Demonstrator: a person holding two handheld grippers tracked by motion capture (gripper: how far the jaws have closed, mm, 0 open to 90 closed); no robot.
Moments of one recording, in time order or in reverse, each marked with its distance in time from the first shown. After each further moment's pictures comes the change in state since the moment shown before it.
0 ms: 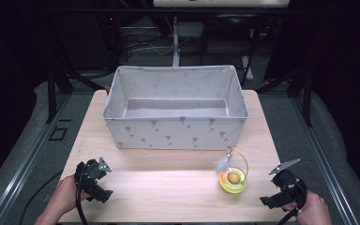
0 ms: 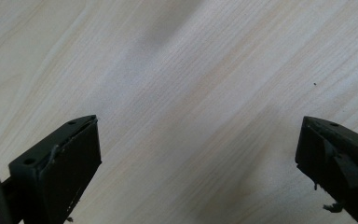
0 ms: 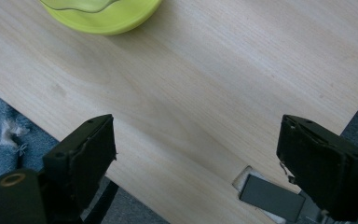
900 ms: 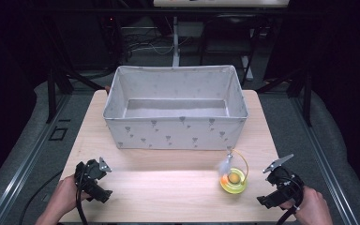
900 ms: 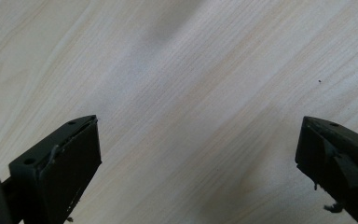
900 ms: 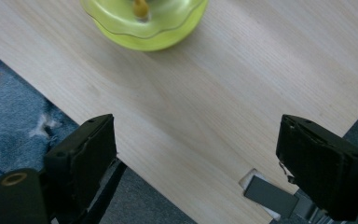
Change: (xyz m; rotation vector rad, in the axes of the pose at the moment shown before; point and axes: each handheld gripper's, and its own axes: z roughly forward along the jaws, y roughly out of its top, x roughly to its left) left arm -0.002 0.001 -0.001 0.019 0.020 0.002; right arm 0.019 0.020 -0.021 0.032 0.005 -0.088
